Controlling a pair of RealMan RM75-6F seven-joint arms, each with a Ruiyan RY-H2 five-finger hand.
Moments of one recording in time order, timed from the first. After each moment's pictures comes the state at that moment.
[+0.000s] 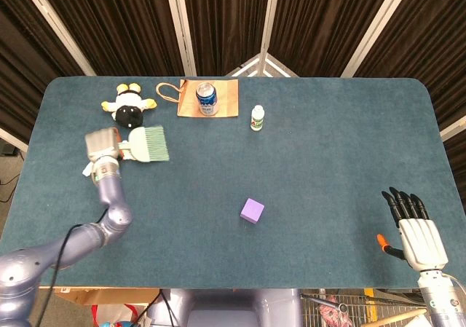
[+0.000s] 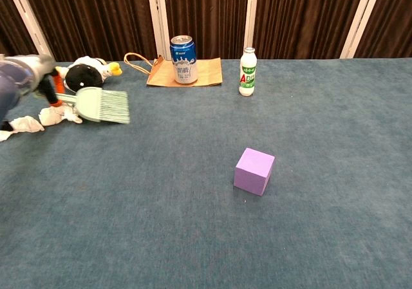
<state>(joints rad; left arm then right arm) -0.93 -1.75 -0.43 -0.93 0.24 1.04 0.92 0.12 -1.12 0.03 -1.64 -1.49 1.38 -0.04</state>
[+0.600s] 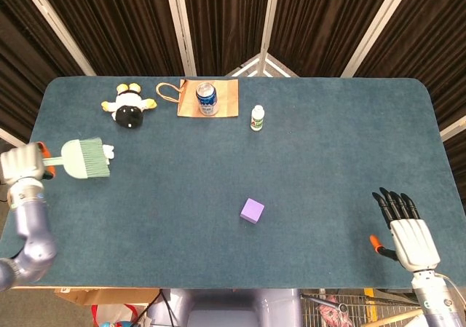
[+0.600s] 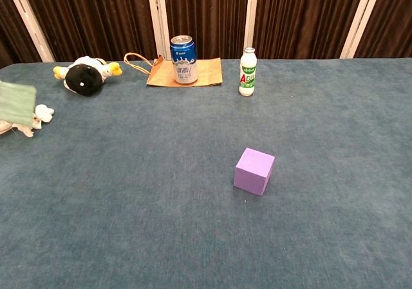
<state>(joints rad) -0.61 -1.23 -0.37 -1.58 0.33 1.20 0.80 0.13 -1.14 0.02 -1.64 -1.54 1.38 -0.06</state>
